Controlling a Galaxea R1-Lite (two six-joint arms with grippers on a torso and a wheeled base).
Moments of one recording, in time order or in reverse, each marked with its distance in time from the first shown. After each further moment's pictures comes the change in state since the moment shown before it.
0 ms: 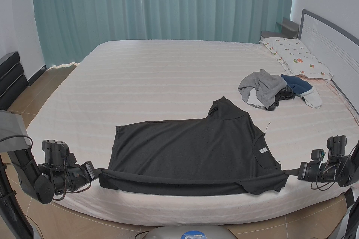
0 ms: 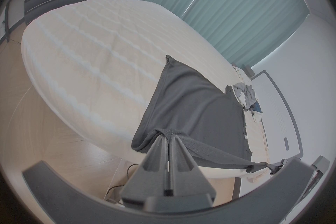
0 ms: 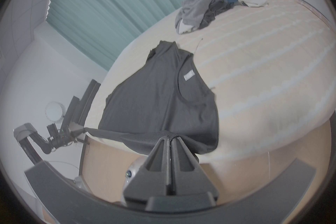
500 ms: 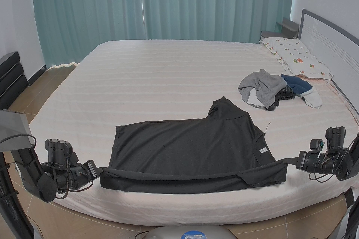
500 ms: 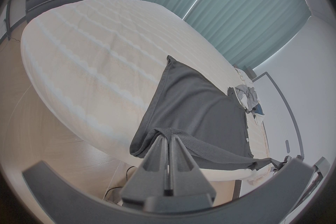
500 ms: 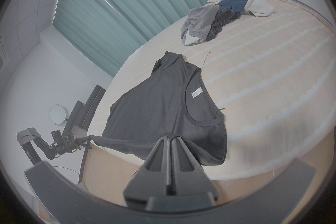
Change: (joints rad) left arm -0.006 0.003 -0.013 0.026 0.012 -0.005; right arm 0.016 -0.010 -0.054 -0.007 0.016 0.027
